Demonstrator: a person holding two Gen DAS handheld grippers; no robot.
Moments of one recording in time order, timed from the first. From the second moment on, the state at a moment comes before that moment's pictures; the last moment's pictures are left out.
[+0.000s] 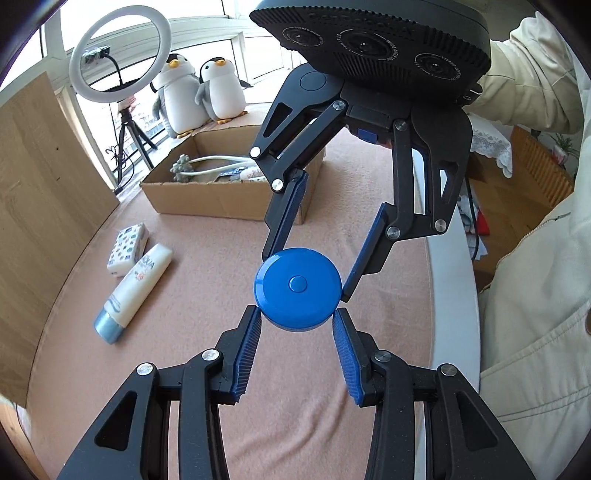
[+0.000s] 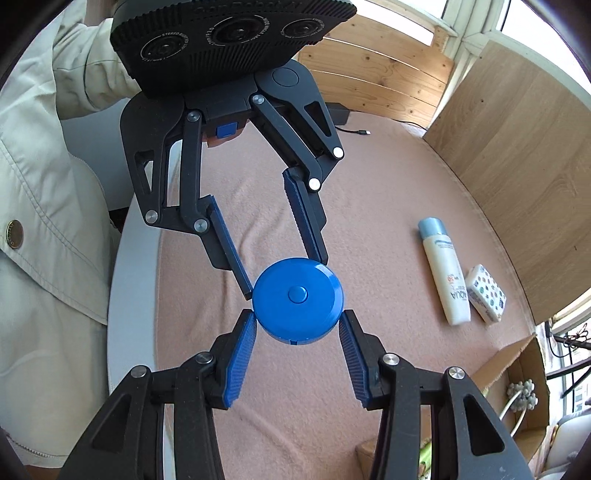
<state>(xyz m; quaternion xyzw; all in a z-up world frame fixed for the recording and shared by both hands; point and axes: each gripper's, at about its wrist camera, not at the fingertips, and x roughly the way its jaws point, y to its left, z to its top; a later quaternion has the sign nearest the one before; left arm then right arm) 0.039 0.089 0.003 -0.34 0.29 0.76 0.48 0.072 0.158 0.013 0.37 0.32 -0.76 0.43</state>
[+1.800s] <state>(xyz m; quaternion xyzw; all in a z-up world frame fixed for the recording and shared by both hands) -0.029 0.060 -0.005 -0.41 0.17 0.85 0.29 -0.023 0.204 0.035 0.42 0.33 -0.80 0.27</state>
